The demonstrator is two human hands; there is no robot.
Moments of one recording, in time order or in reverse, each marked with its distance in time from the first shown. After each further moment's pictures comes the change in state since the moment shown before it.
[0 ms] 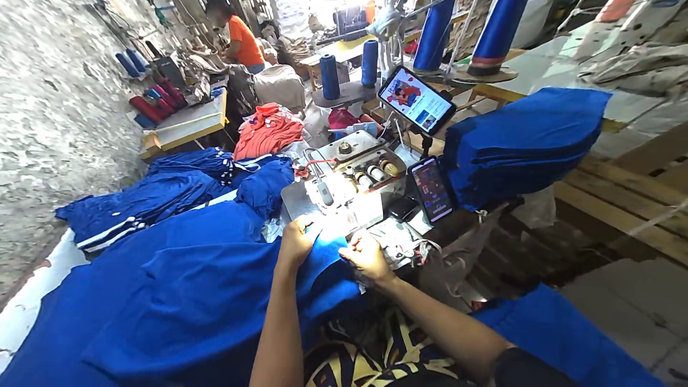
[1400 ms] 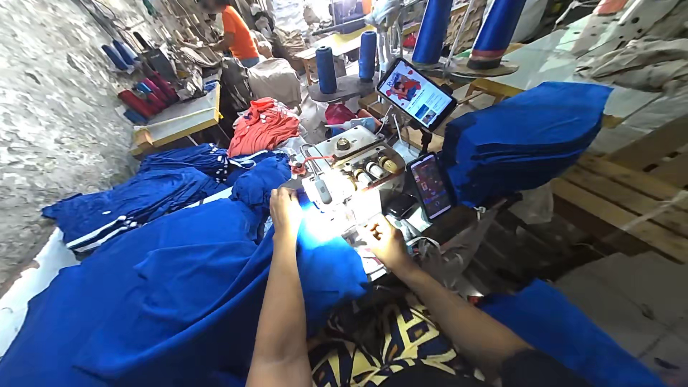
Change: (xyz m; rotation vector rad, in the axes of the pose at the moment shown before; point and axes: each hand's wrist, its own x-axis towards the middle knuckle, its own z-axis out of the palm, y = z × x) left_hand 0.069 -0.027 0.005 0.401 0.241 -0.241; right_hand 0.017 -0.017 -0.039 -0.631 0.092 -0.159
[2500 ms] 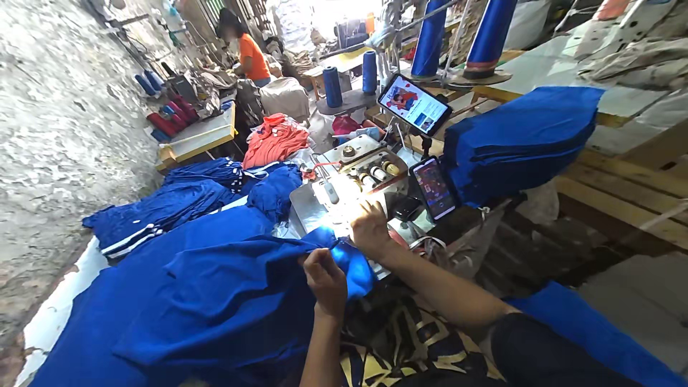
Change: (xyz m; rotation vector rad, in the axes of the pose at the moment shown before) left_hand -0.159 0.036 0.009 -0.346 0.768 0.498; right_hand 0.030 -0.065 0.015 -0.500 -0.001 -0.459
